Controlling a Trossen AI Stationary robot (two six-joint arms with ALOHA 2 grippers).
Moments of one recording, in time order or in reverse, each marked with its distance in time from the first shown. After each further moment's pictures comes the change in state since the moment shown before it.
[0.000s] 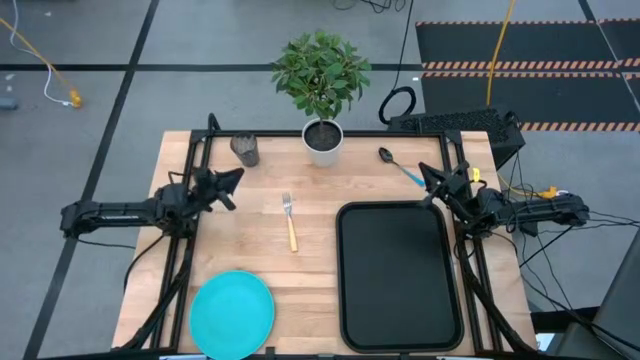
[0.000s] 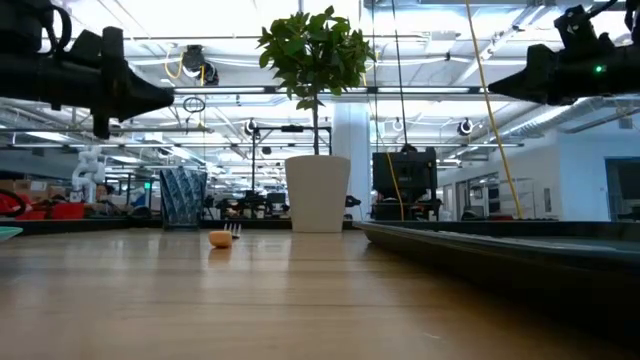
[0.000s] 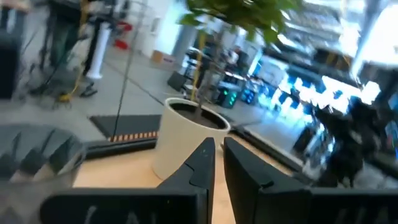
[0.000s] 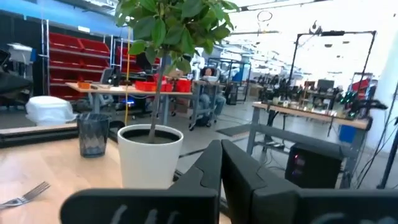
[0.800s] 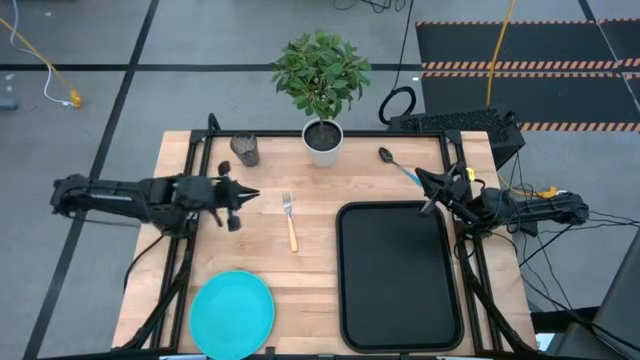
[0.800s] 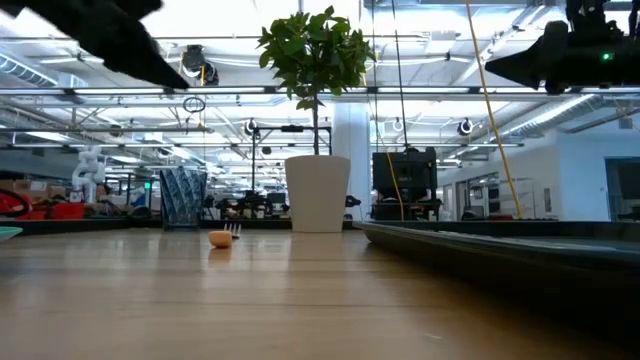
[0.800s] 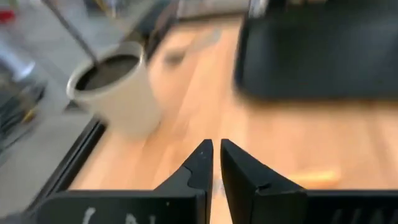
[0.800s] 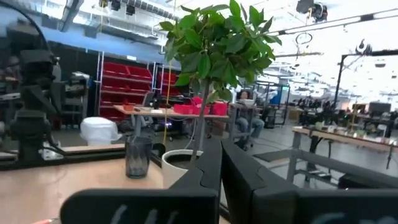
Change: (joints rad) left arm -0.131 0.509 0.583 -0.712 0.156 0.374; right arm 0.010 0.001 0.000 0.092 -0.182 -0.054
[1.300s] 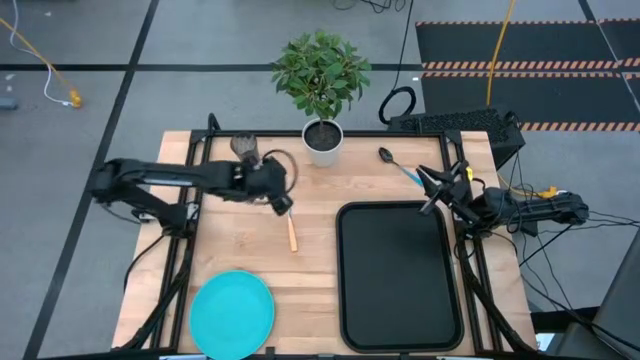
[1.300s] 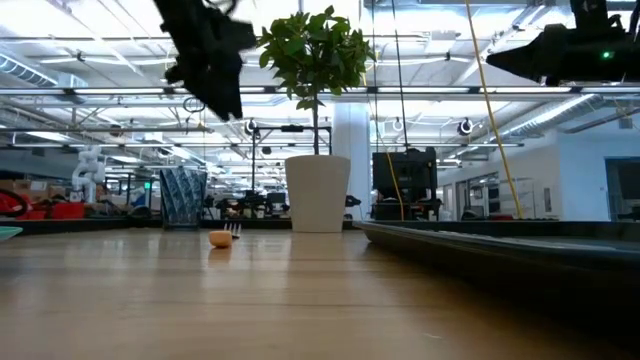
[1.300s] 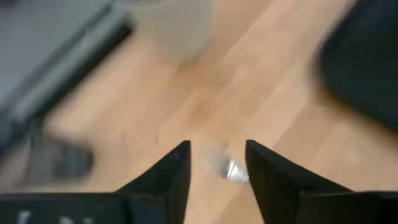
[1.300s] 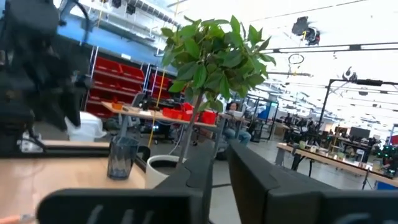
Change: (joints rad) left arm 0.103 0.695 0.580 -0.463 -0.078 -0.693; right arm 0.000 -0.001 0.000 0.055 0.000 -0.143
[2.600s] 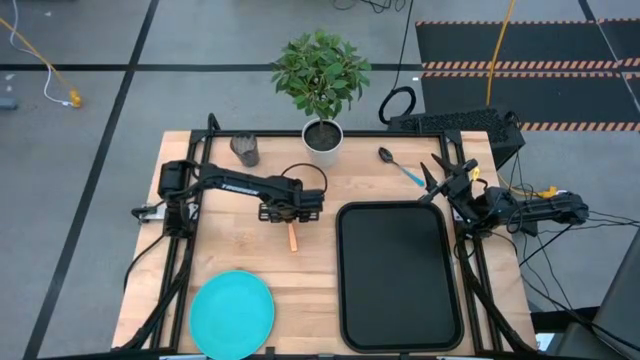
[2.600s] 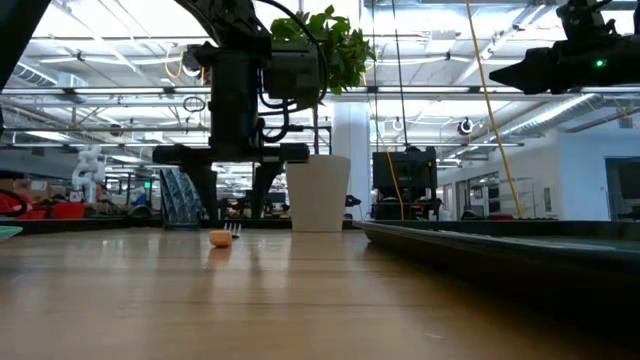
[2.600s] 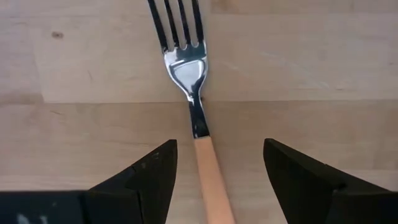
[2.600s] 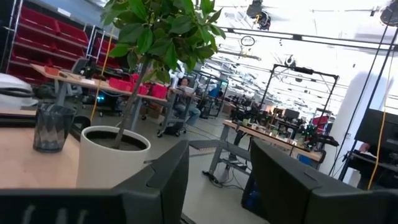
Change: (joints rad) left arm 0.016 0.481 0.094 0.014 0.383 -0.884; right arm 0.000 0.001 0.000 0.010 0.236 -0.155
